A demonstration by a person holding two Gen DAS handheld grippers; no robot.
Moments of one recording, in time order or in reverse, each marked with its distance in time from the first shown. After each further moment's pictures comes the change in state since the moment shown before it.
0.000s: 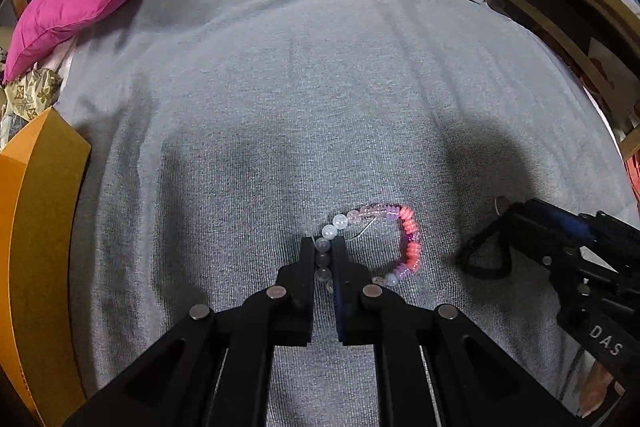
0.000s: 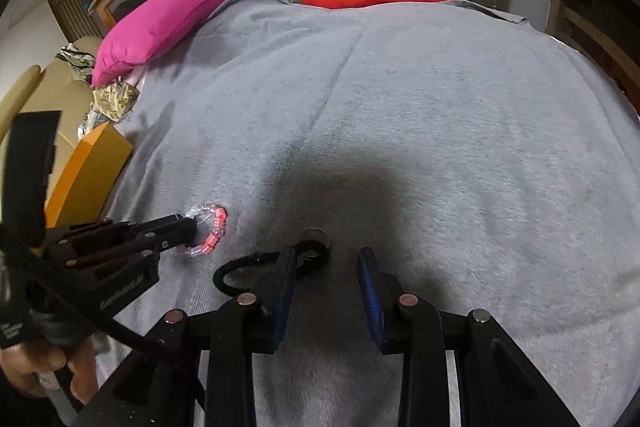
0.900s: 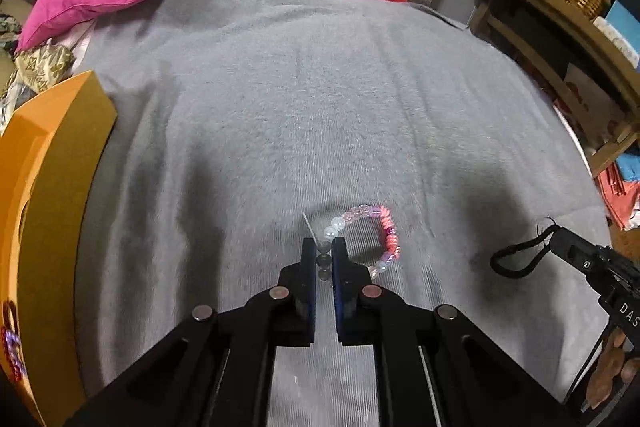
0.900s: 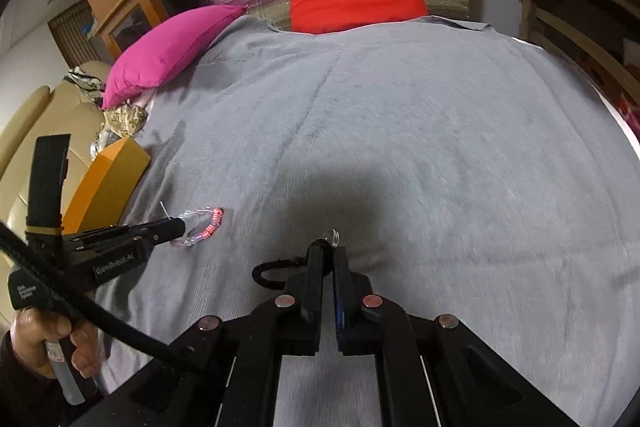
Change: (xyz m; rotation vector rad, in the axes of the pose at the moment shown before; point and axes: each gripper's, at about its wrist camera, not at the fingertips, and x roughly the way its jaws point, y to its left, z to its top) left arm -0.052 0.012 -0.042 -0.064 -0.069 -0.090; right arm -0.079 -0.027 -0.047 0.079 -0.094 0.016
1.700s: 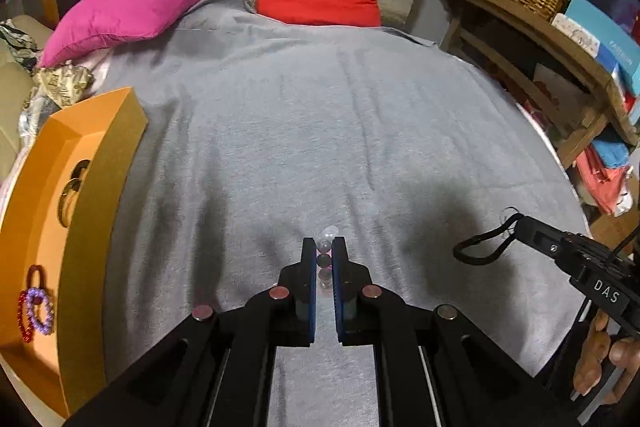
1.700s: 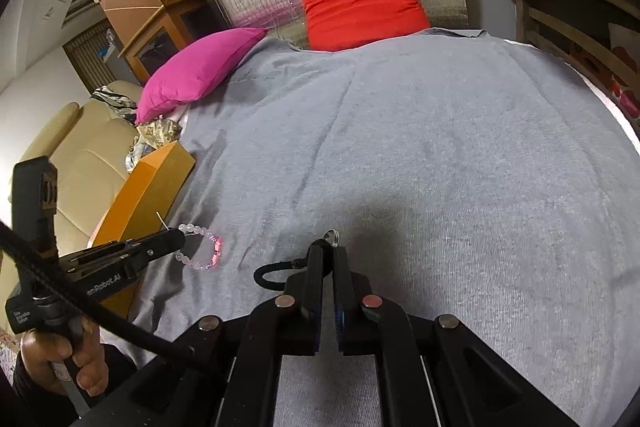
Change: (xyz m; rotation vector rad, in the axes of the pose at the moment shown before) left arm -0.074 -0.024 -0.046 0.045 -0.096 0.008; right arm -0.056 0.013 -0.037 0.023 -0.056 0.071
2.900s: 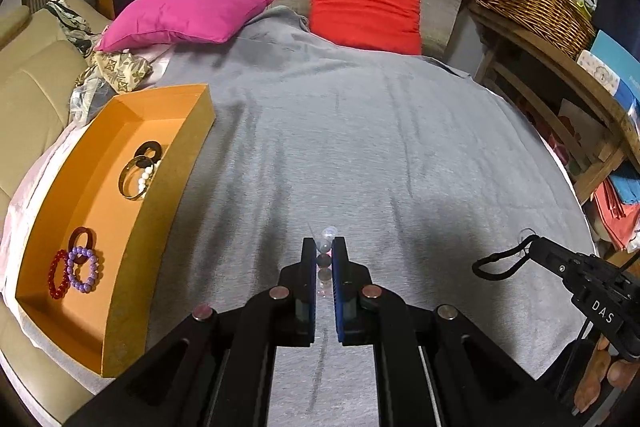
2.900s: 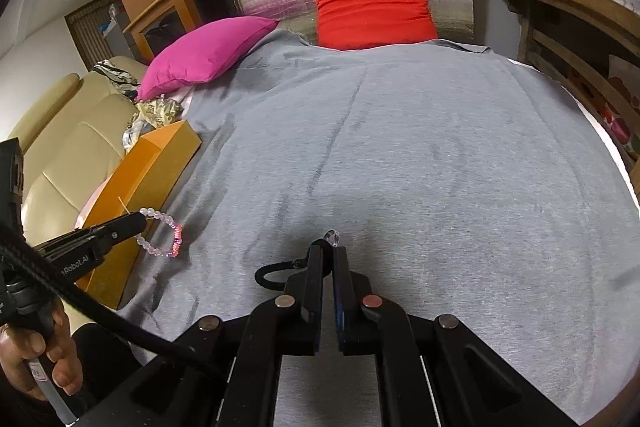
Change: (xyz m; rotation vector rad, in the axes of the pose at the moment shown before) left arm -0.052 0.031 -0.022 -0.108 -0.076 0.090; right arm -0.019 0.038 -0.009 -0.096 0.009 -0.062
